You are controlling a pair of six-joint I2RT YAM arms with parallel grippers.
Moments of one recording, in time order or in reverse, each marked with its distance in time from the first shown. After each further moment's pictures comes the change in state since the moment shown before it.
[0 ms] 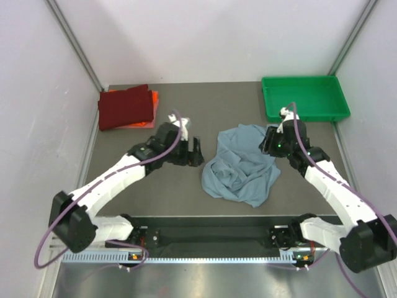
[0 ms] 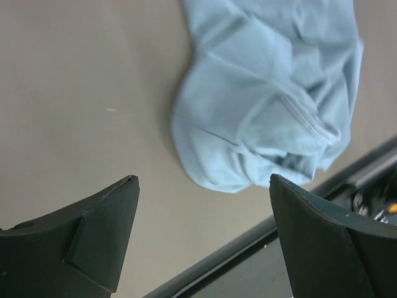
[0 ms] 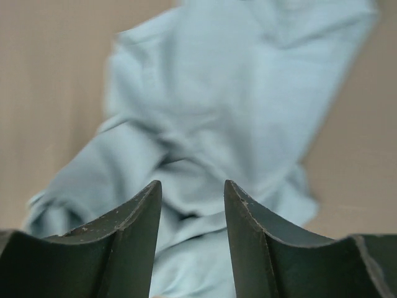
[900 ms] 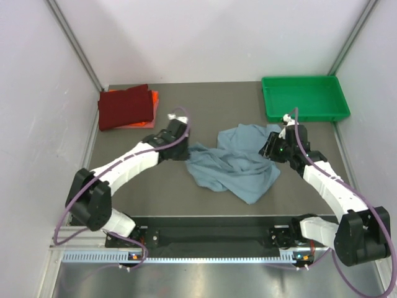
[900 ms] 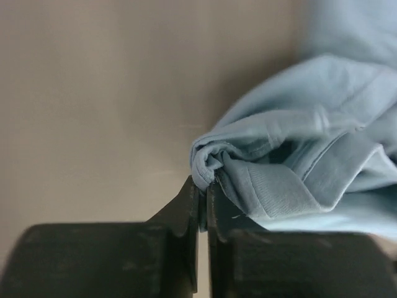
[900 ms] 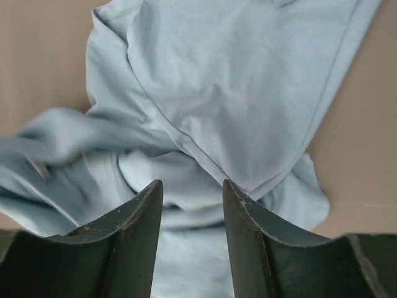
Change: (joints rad) left arm -0.031 0.271 0.094 -0.019 -0.217 -0.013; right arm -0.137 0.064 -0.114 0.102 -0.138 0.038
